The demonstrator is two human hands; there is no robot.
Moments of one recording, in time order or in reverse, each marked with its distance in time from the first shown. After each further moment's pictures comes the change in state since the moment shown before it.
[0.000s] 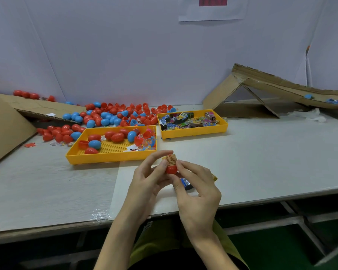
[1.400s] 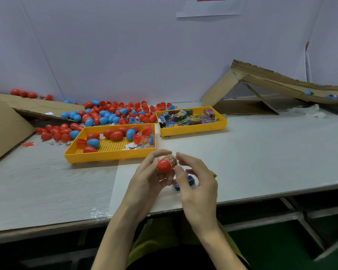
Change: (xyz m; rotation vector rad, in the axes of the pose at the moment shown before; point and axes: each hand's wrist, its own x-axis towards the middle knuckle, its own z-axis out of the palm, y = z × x) left_hand 0.002 0.001 0.000 0.006 -0.004 -0.099; right_hand 0.012 -0.008 -0.007 0.124 -0.184 0.254
